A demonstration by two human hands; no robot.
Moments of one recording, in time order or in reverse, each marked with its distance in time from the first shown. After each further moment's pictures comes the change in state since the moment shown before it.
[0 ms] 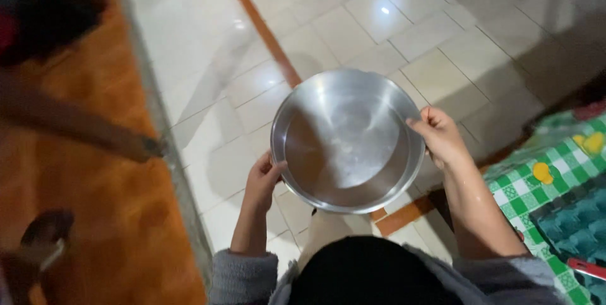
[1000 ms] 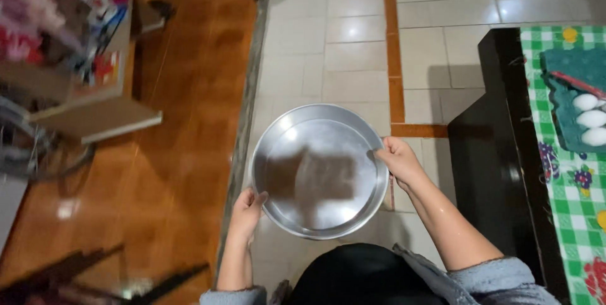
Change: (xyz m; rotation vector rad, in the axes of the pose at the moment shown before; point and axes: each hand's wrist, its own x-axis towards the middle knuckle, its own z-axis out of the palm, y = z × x) left_hand -0.888 -0.386 0.045 -0.157 0.688 -0.125; right_hand -0.684 0.193 -0.108 -0.129 -0.670 0.155
